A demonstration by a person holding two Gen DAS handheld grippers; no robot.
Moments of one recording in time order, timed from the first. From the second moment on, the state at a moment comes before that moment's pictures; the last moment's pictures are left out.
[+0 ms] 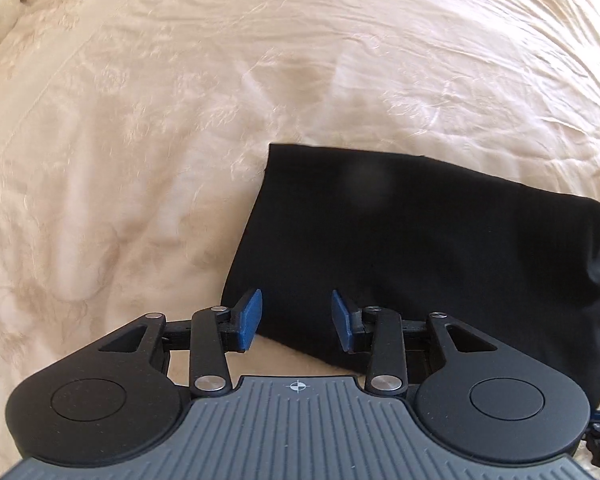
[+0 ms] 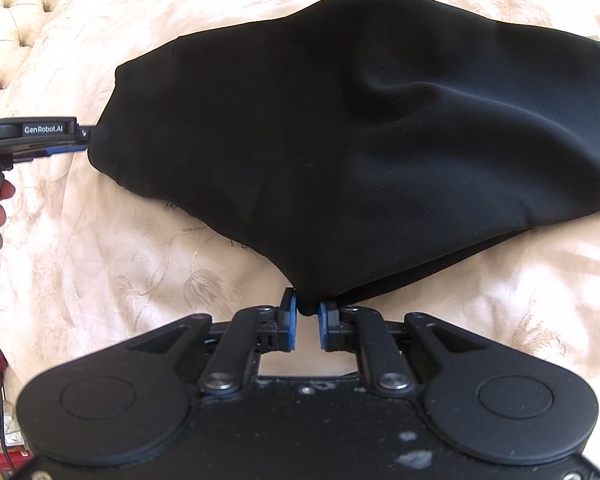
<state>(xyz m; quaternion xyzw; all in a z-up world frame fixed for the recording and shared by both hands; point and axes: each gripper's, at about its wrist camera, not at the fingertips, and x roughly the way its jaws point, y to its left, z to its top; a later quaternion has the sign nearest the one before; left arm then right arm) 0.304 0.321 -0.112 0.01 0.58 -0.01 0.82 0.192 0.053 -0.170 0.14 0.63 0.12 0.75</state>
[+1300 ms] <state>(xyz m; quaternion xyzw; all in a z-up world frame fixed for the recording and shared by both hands) 0.253 0.368 -0.121 -0.19 0.51 0.15 0.83 0.184 0.074 -0.163 0.15 0.64 0.14 0.74</state>
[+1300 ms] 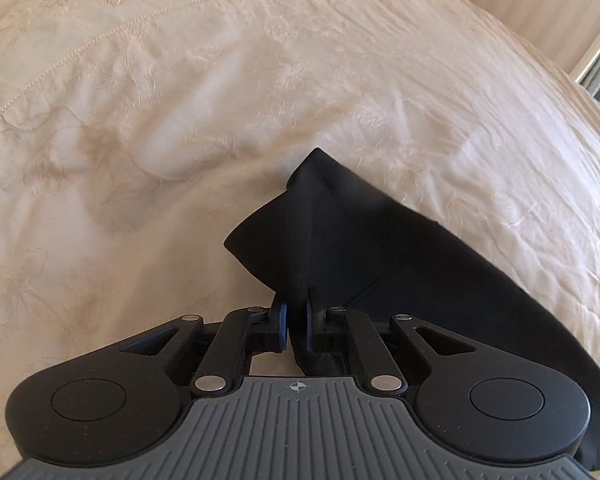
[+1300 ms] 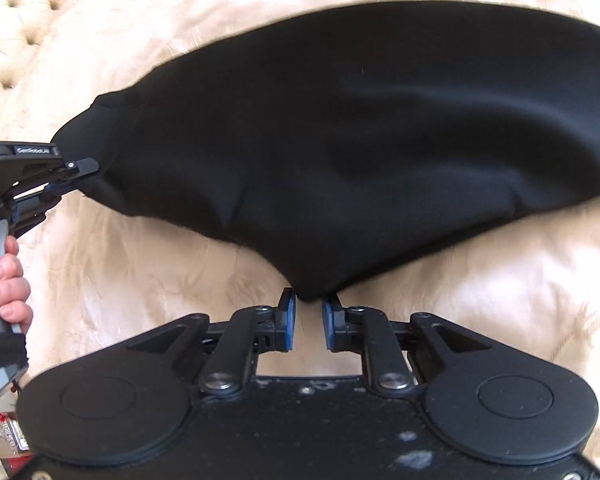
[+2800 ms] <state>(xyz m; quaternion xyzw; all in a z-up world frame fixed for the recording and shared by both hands) 0.233 0.295 -0.057 0.04 0.48 0.33 0.81 0.144 -0.375 -0.088 0.15 0.49 -0.08 0.86</state>
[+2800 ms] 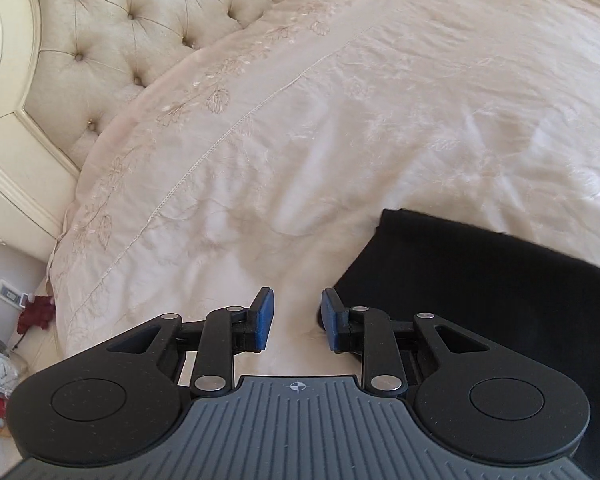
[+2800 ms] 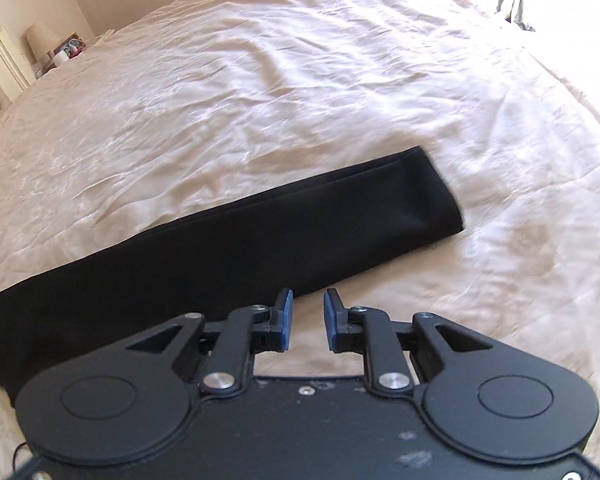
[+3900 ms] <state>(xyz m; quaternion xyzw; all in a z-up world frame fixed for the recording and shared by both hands) 0.227 -0.026 -0.089 0.01 0.55 -0.04 0.84 0.276 -0.466 -0.125 0.12 0.47 -0.05 0.87</state>
